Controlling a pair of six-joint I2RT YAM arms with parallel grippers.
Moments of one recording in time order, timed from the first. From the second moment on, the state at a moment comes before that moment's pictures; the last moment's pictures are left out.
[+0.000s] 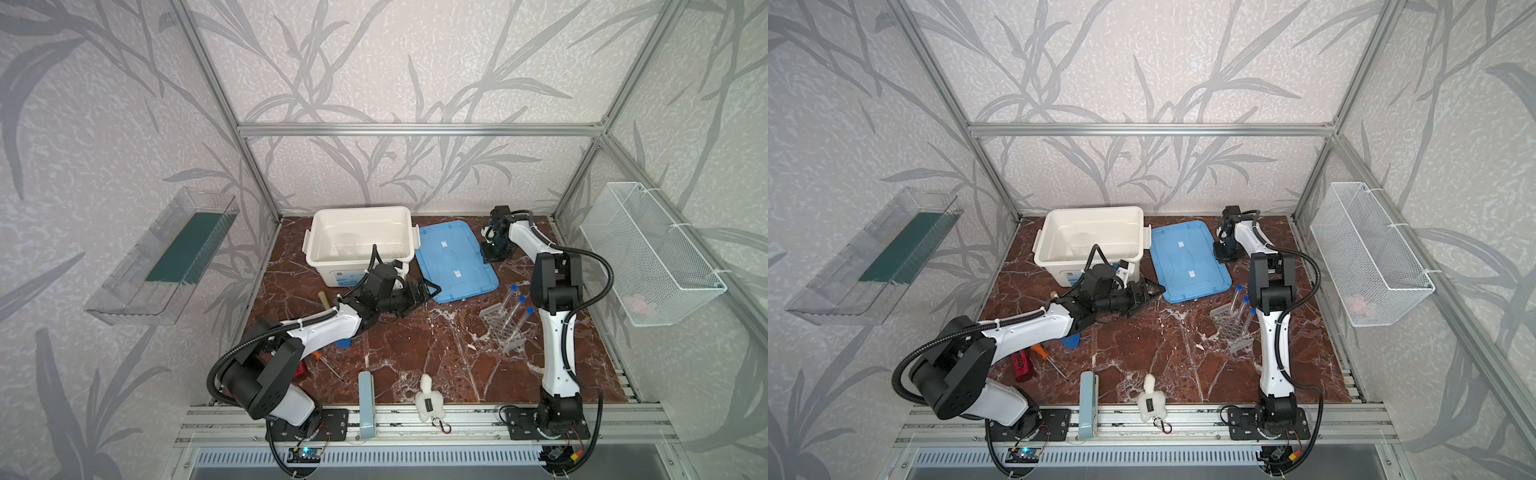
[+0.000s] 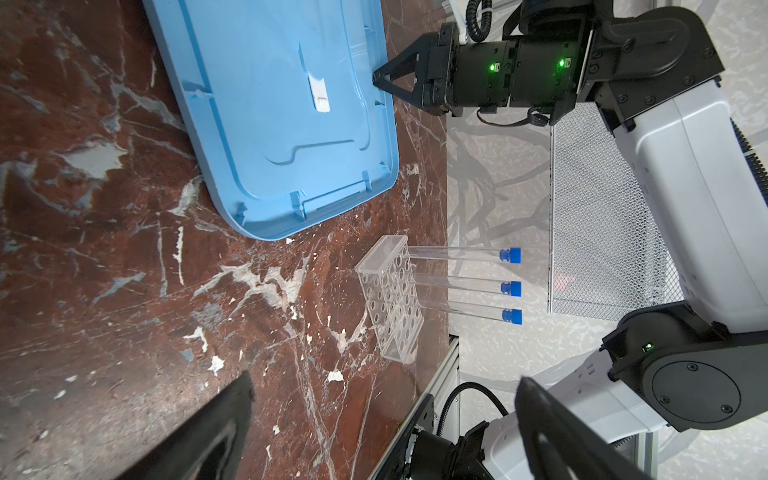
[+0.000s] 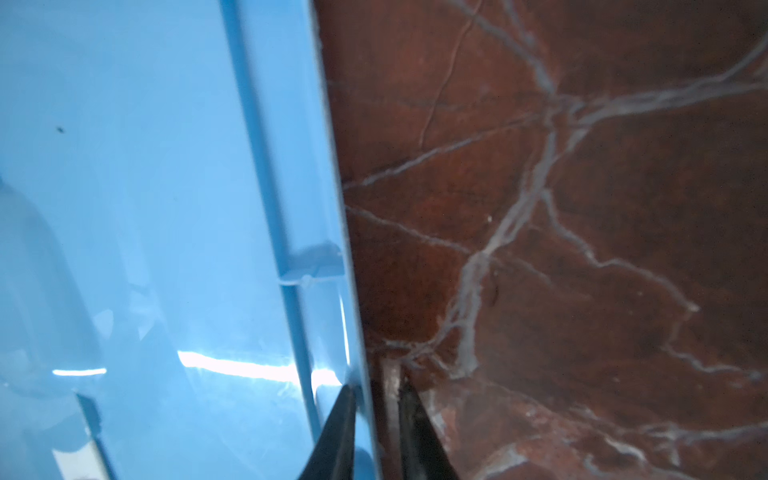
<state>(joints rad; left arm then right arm) -0.64 1.51 0.78 0.24 0.46 -1.10 0.08 2.40 2.04 -0.98 -0.11 -0.02</state>
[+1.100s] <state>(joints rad) -0.62 1.18 0.97 -0.19 0.44 -0.78 0.08 1.63 1.44 -0.72 -0.06 0.12</state>
